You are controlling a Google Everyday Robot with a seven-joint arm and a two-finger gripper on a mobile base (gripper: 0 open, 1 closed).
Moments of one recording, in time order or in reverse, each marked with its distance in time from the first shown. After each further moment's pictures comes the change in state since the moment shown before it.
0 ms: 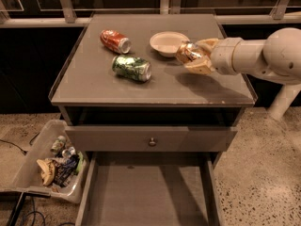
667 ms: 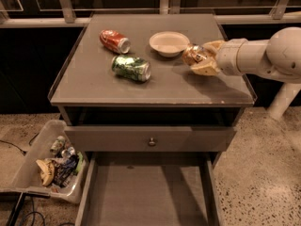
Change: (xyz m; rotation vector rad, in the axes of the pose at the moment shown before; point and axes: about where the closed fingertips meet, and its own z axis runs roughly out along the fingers) arm 0.020 -0.007 -0.003 0.003 0.063 0.025
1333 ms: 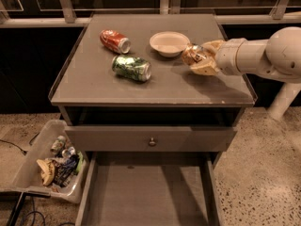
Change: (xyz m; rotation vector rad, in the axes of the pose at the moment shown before) arm 0.000 0.000 0.000 0.000 0.001 0.000
